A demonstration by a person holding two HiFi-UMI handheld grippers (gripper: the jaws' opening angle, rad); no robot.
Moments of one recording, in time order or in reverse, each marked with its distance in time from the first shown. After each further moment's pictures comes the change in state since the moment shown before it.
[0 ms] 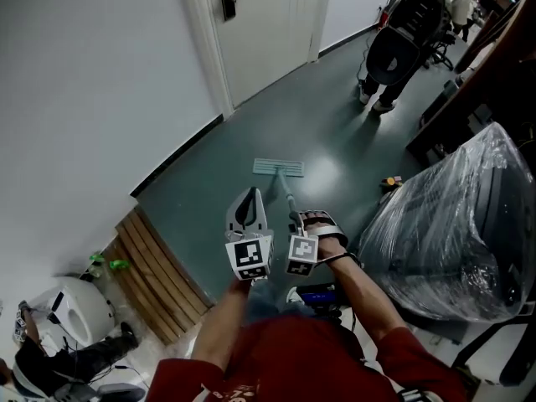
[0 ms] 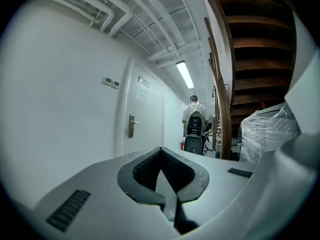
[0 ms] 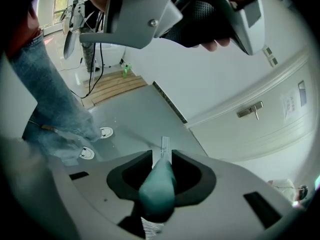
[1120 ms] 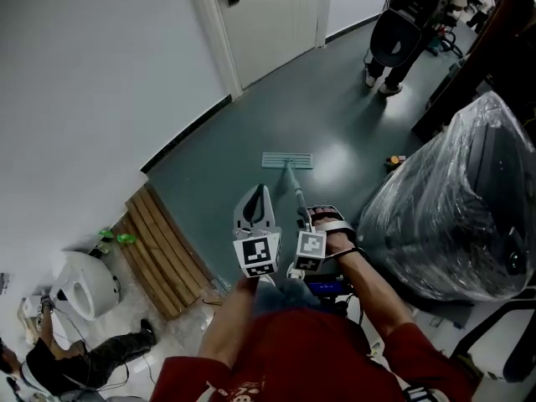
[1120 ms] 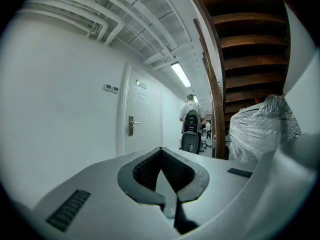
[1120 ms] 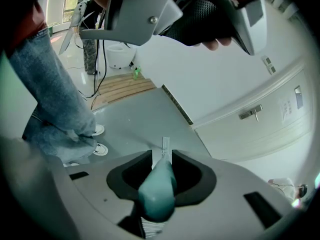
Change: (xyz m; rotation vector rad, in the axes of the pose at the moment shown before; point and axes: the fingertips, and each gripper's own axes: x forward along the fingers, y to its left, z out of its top) left arm -0.133 -0.104 -0.016 0.045 0.010 0.031; right arm -0.082 0.128 -0.061 -0.041 -0.035 -0.004
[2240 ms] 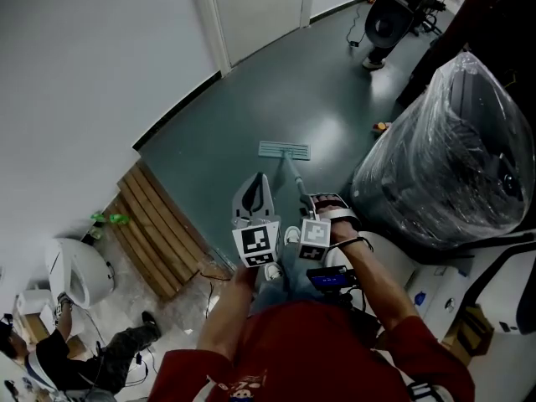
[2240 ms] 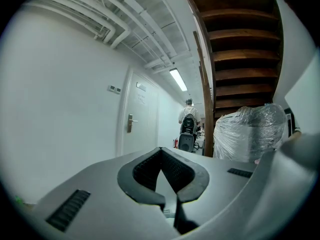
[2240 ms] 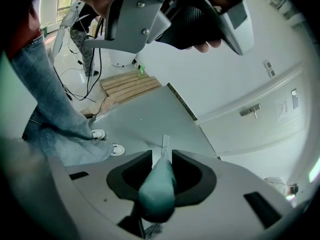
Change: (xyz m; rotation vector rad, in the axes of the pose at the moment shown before) left arm -0.179 -0.009 -0.031 -0.038 -0.004 -0.057; right arm -0.094 0.157 0.037 0.037 0.066 0.011
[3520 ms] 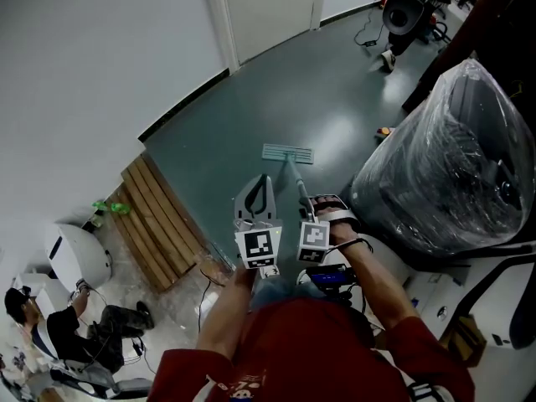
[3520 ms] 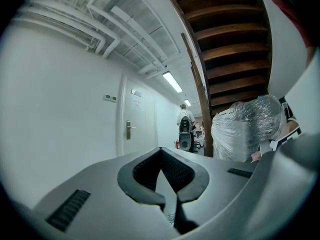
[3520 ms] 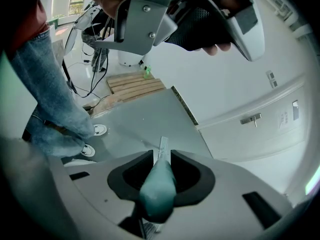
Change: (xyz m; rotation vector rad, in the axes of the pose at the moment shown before) left arm -0.023 -0.038 0.009 0.100 -0.050 0.005; right arm -0.015 0.015 -0.020 -0.096 -0.032 -0.025
